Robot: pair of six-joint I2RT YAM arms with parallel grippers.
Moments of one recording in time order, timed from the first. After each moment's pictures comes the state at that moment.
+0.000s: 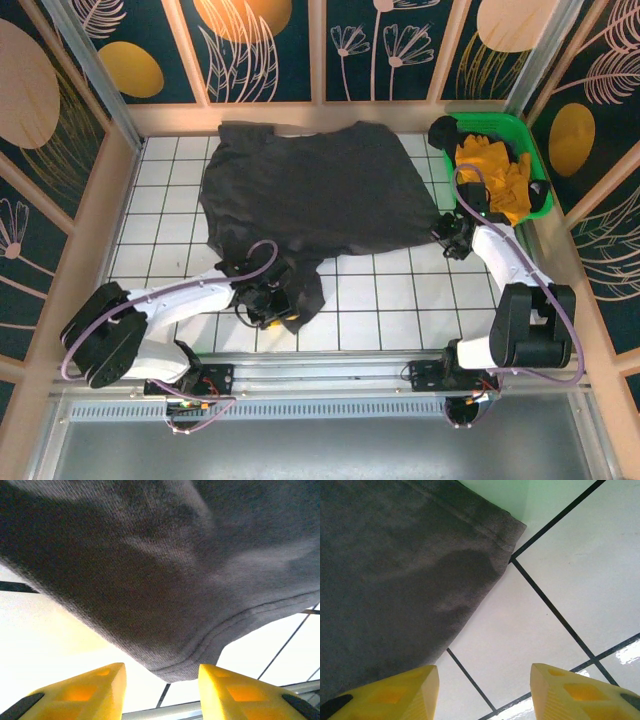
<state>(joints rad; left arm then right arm) -0.83 1.39 0.69 -0.62 0.30 -1.17 -0.01 1.38 0.90 -0.65 -0.07 0.70</state>
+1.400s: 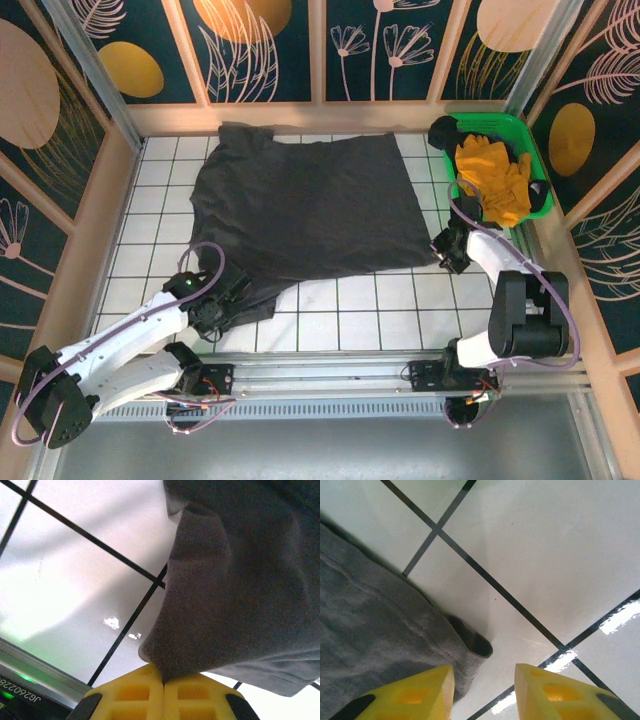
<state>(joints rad) -0.73 0.97 0.63 -1.12 -0.22 -1.35 -0.01 1.45 0.80 -0.60 -0.03 0.80</state>
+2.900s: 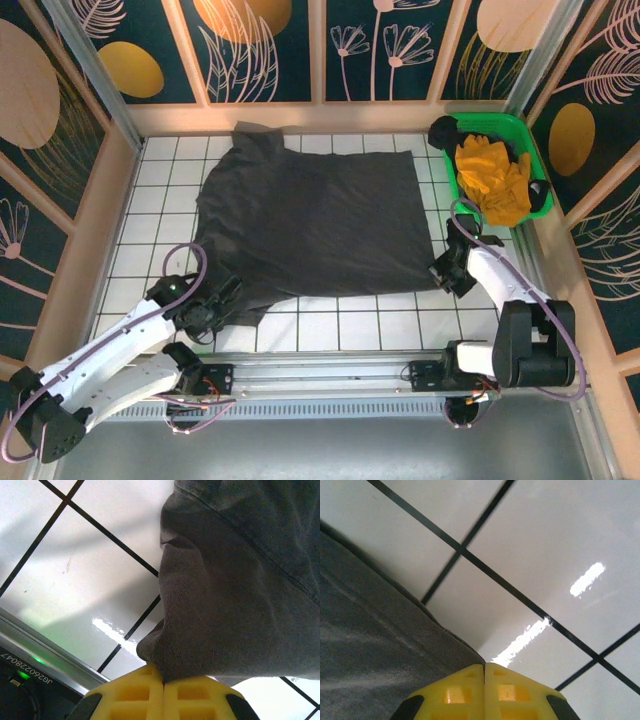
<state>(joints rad) -0.73 0.88 0.67 -1.22 -0.23 -1.44 0.03 1.28 0.70 -0.83 0.00 0.89</state>
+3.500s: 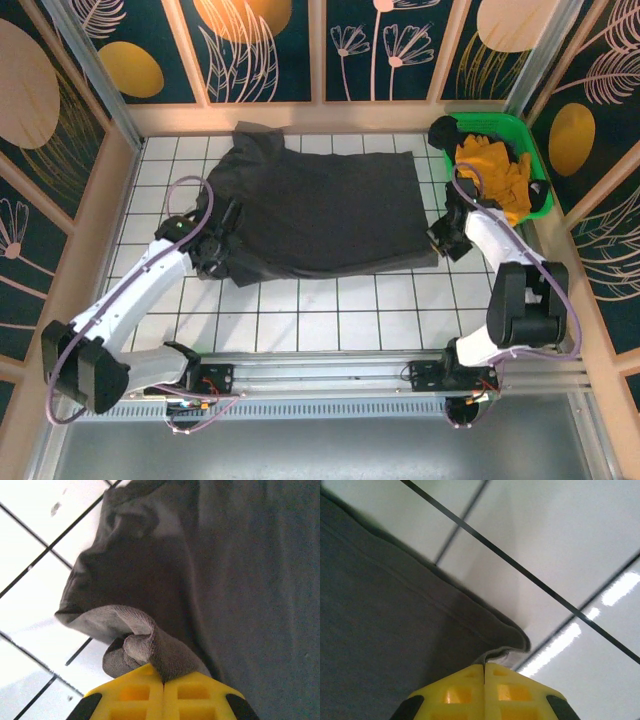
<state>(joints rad) -0.45 1.25 1.07 -1.00 -0.30 -1.22 0.03 1.52 1.03 -0.83 -0.02 0.94</state>
